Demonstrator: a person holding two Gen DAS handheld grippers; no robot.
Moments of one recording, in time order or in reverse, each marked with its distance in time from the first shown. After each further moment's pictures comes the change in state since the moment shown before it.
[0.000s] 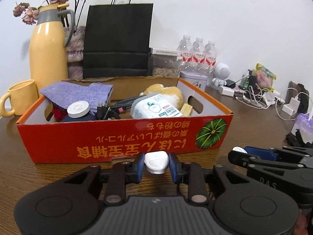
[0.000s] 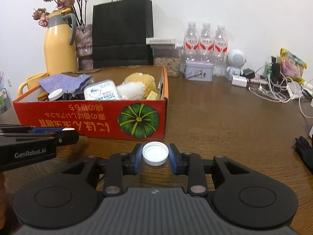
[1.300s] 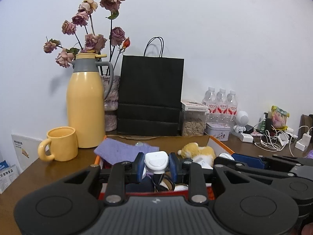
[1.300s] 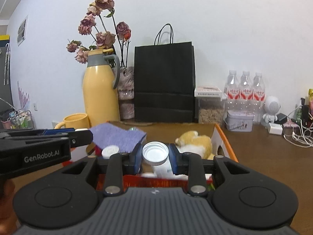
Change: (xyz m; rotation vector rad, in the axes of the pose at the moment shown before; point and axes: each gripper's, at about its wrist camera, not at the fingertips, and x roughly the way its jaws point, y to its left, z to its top) left arm -0.065 0.066 0.059 -0.023 -0.230 0.103; right arm -0.016 0.089 0.070 -0.034 -0.214 0.144
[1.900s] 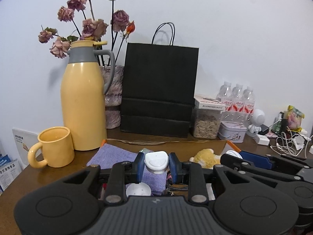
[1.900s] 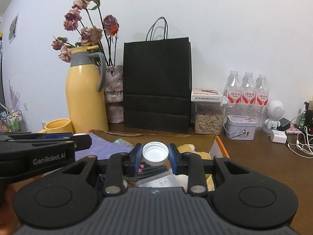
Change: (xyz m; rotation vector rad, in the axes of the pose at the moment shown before) left arm 0.080 0.006 0.026 -0.023 0.075 0.056; right arm 0.068 -0.014 0.025 -0.002 0.029 -0.038
